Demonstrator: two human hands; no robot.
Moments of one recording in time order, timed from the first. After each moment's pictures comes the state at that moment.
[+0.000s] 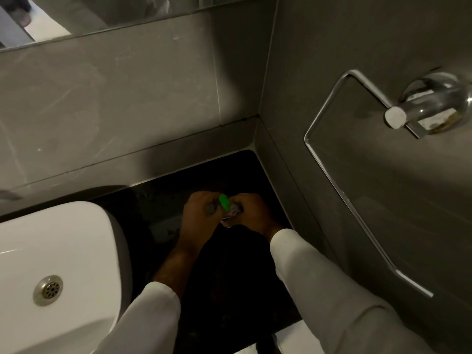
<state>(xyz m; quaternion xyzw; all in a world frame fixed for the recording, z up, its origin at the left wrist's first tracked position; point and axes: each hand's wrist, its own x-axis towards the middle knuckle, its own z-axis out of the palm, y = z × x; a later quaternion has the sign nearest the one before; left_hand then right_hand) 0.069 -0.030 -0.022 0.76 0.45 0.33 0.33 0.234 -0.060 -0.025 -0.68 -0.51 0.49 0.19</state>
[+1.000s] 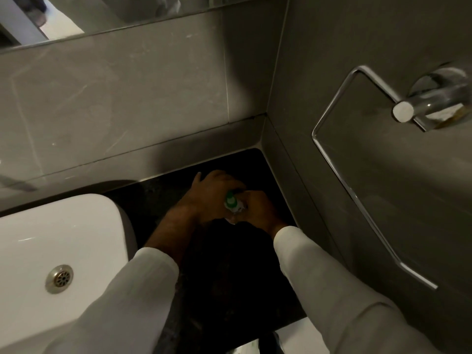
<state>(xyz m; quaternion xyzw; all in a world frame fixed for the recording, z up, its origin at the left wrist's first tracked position) 0.077 0.015 0.041 0.88 0.39 -0.11 0.23 0.237 -0.064 -0.021 -0.67 -0.53 0.48 0.23</state>
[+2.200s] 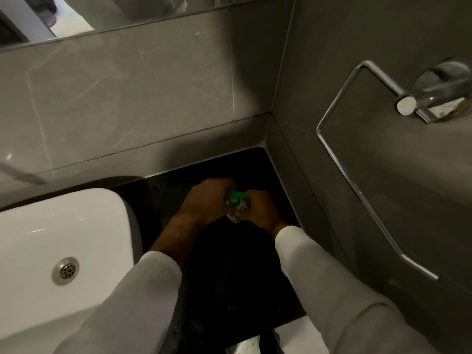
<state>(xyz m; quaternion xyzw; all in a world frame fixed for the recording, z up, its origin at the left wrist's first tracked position) 0.066 -0.003 0.033 0.86 0.45 -0.02 0.24 0.234 -0.067 -0.032 -0.68 -0.52 0.47 0.22</state>
